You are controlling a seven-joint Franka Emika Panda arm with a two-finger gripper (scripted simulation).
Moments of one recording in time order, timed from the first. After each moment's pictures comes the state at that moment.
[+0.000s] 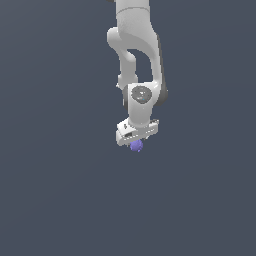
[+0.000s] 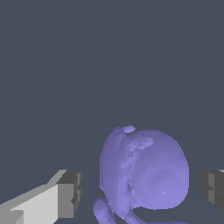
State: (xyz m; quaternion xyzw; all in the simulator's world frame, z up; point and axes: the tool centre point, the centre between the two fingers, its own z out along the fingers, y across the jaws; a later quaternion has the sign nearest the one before) arm -0.046 0.044 0.062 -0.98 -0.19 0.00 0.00
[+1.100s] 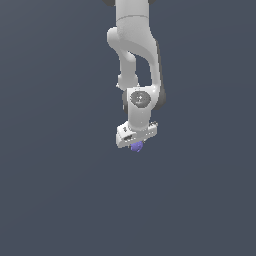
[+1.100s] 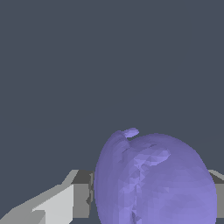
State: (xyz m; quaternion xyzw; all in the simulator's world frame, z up) arm -0.046 0.042 0.043 -0.98 -0.19 0.00 0.00
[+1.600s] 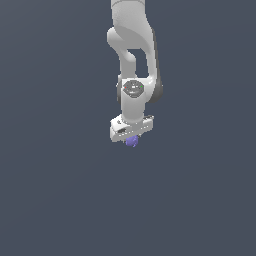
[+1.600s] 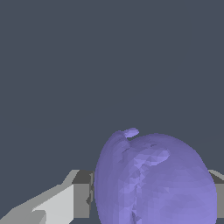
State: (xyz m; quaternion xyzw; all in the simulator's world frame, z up) arm -0.054 0.018 0.078 -0.98 -0.19 0.00 0.00
